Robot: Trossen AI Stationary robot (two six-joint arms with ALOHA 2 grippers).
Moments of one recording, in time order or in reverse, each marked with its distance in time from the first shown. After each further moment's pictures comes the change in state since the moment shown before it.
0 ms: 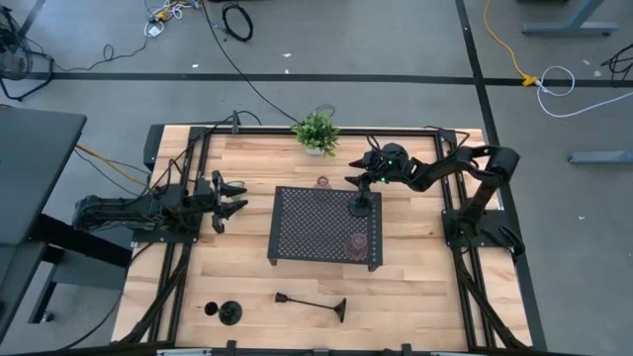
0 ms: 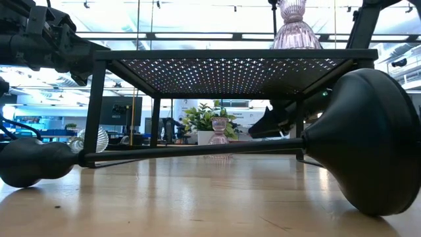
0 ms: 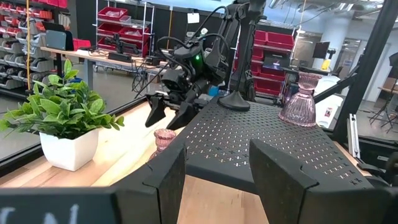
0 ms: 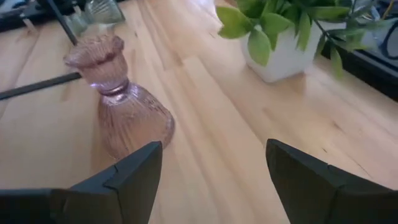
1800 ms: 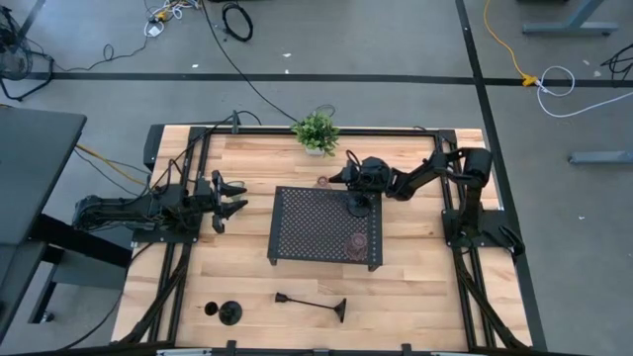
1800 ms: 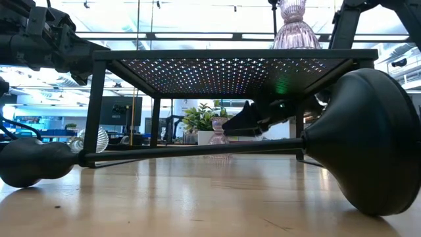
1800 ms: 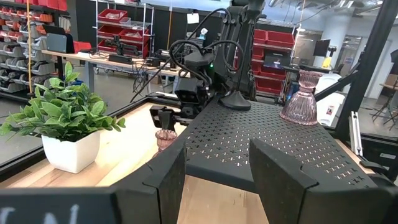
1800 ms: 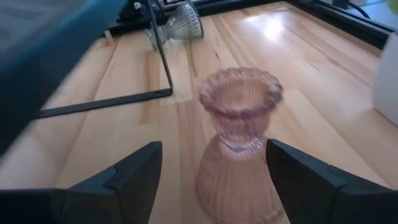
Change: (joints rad) left arm 0.000 0.000 0.000 0.001 0.000 0.019; right arm 0.208 0.176 0.140 0.137 -0.024 0.038
